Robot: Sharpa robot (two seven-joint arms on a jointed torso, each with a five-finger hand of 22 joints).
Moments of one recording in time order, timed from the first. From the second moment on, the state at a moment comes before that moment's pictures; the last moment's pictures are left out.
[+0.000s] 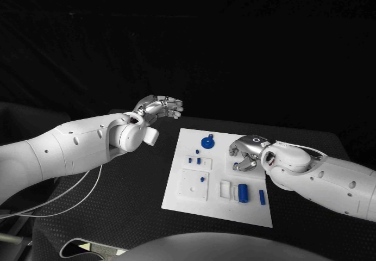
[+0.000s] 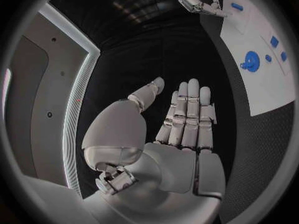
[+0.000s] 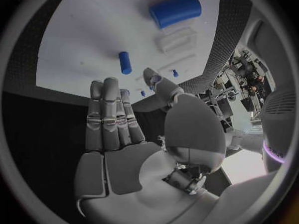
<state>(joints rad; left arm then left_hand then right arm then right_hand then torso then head) 1.17 -0.70 -0.10 1.23 -0.08 -0.18 0.31 1.06 -0.07 0.55 -0.26 0.06 0.80 0.19 0.31 0.51 1.17 0.13 0.09 0.20 0.96 0.09 0.54 0.46 0.04 0.70 -0.01 0.58 1.20 0.99 -0.75 -0.06 1.36 -1.79 -0.20 -0.13 1.04 -0.30 0.73 -0.27 0.05 0.88 0.16 0.30 0.42 1.11 0.12 0.08 0.12 1.25 0.01 0.71 0.87 0.25 1.03 0.09 0.53 1.31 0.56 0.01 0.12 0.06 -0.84</state>
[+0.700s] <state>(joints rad) 1.17 -0.70 -0.10 1.23 -0.08 -0.18 0.31 1.06 -0.07 0.55 -0.26 0.06 0.80 0.19 0.31 0.51 1.17 0.13 0.09 0.20 0.96 0.09 0.54 0.46 0.04 0.70 -0.01 0.58 1.20 0.98 -0.73 -0.07 1.32 -1.81 -0.18 -0.13 1.10 -0.24 0.81 -0.22 0.05 0.92 0.15 0.34 0.43 1.18 0.10 0.10 0.12 1.27 0.00 0.72 0.87 0.25 1.04 0.09 0.55 1.31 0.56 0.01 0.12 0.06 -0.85</state>
